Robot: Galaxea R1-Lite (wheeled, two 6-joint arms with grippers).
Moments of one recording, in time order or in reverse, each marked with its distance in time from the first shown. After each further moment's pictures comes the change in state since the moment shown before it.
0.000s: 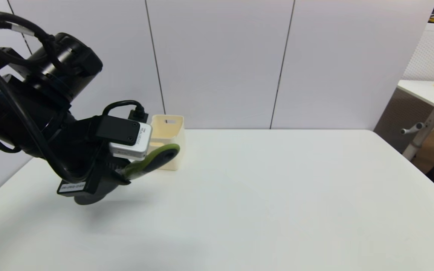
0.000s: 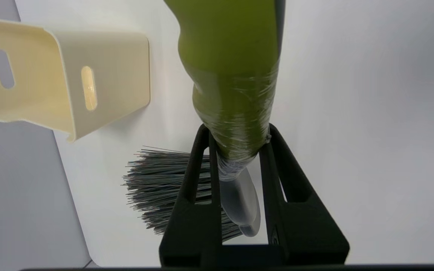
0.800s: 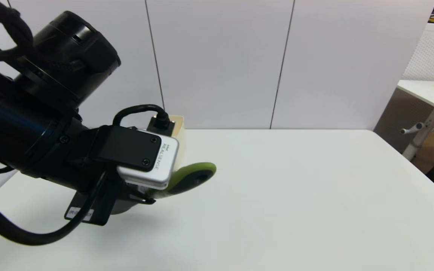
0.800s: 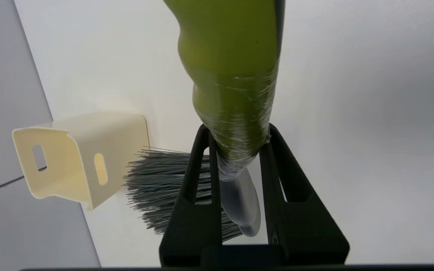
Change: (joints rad) left arm -0.243 -0.046 -0.007 -0.001 -0.004 -0.070; right arm 0.000 0.000 0.000 0.000 0.000 0.000
